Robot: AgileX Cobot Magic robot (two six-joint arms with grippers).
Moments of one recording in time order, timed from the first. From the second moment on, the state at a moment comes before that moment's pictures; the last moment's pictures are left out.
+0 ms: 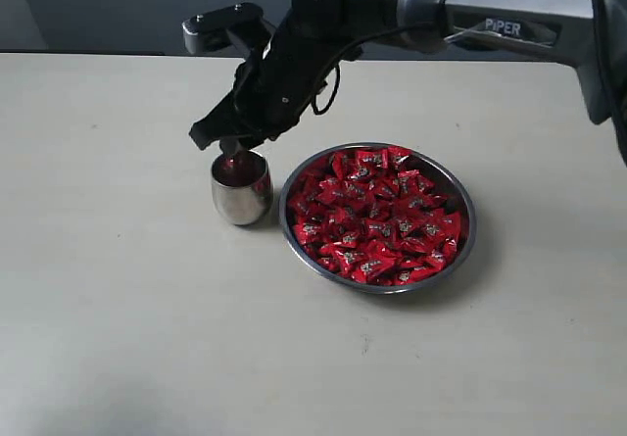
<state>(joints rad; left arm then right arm) 0.19 0.00 0.00 0.03 0.34 0.03 0.79 2.14 -1.76 0.35 0.79 -0.35</state>
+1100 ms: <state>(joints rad) 0.19 0.00 0.00 0.03 0.34 0.03 0.59 1.77 -1.16 0.11 0.64 -0.13</state>
